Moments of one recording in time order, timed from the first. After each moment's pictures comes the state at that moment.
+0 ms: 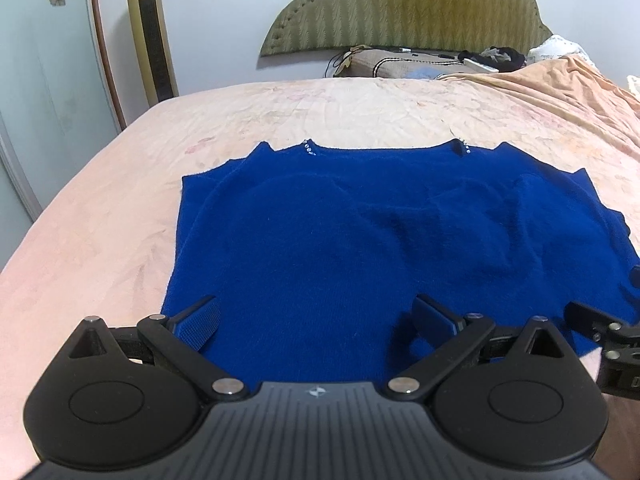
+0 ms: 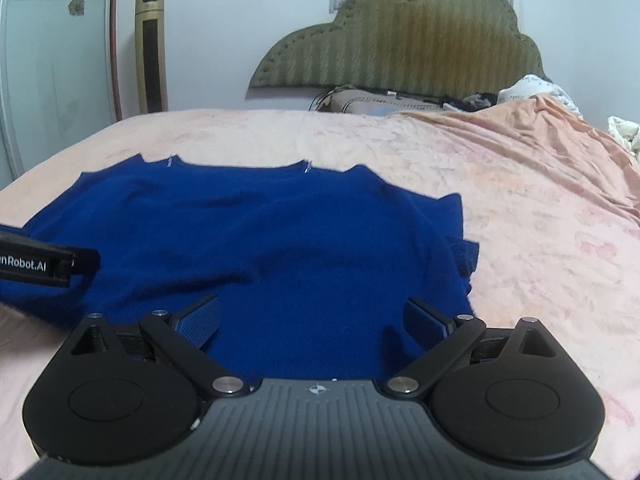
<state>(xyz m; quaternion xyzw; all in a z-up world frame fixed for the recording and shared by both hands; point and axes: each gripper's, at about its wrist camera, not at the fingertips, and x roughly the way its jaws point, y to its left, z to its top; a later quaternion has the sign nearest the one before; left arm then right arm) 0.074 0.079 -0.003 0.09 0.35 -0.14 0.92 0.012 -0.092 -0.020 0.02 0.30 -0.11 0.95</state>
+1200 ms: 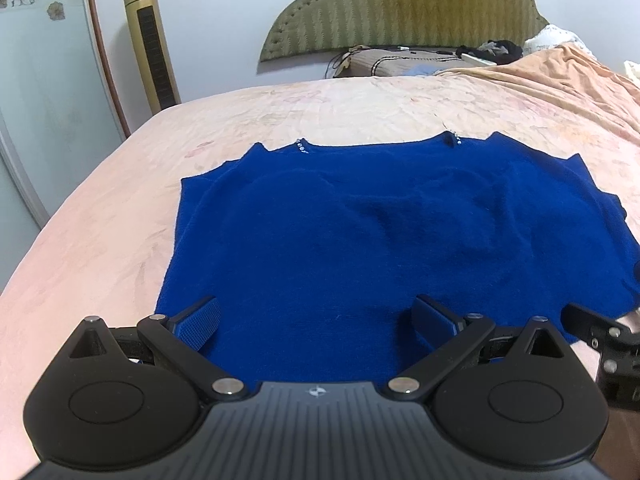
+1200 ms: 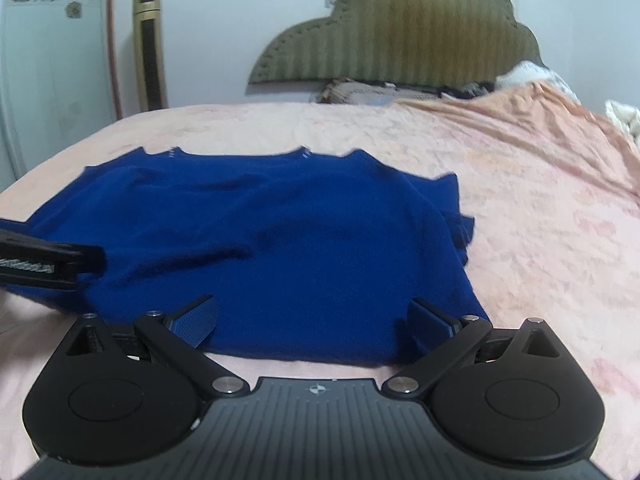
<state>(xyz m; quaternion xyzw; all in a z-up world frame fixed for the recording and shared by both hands) 0.061 0.069 -0.004 0.11 0.34 -0.13 0.92 -0.002 -0.085 -0.020 0.02 0.30 -0.10 0.95</state>
